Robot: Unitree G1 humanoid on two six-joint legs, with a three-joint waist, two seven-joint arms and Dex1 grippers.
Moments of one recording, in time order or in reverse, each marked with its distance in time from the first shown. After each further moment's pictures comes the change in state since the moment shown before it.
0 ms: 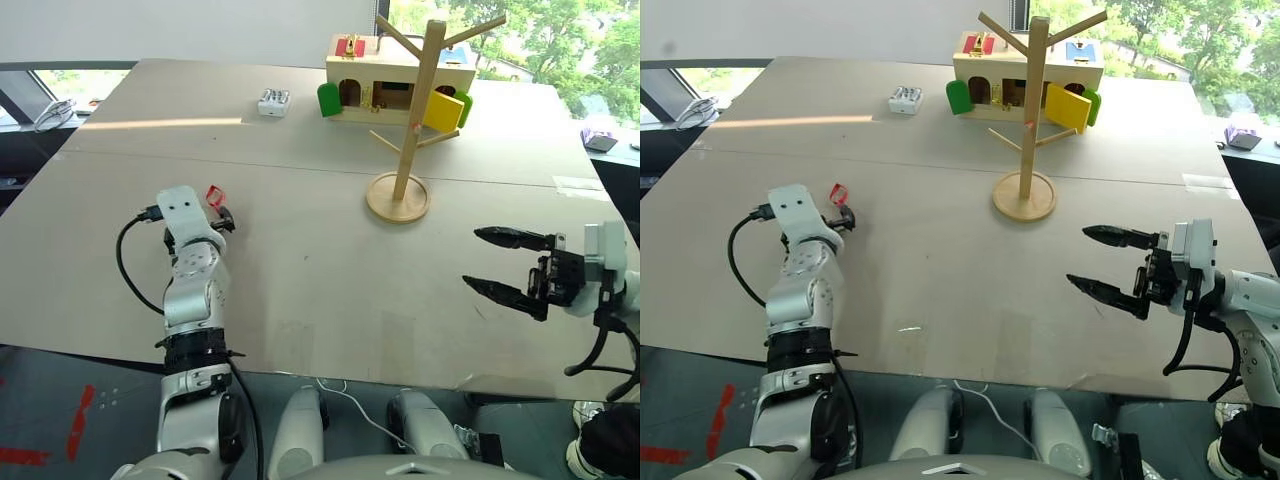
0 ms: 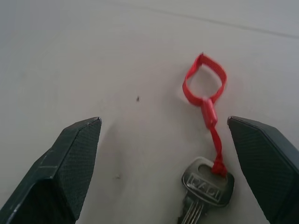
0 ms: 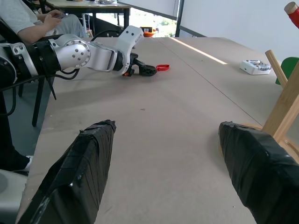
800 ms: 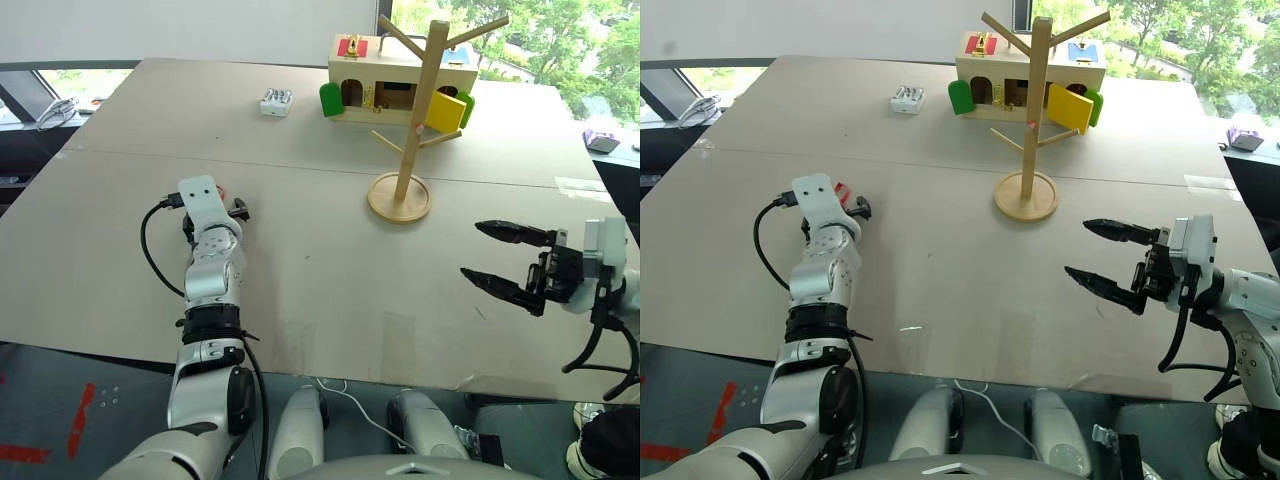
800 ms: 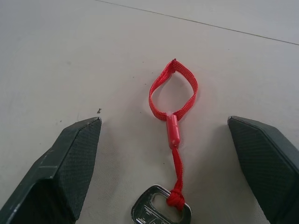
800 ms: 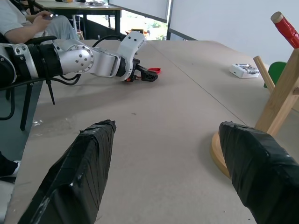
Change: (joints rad) left arm -0.119 -0.008 -0.010 0.178 -0.002 -0.071 0.033; right arm 0.002 0.005 0.000 -0.020 0.001 0.004 -0.061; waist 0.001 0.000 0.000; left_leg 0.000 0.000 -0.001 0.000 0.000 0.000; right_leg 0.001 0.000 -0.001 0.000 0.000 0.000
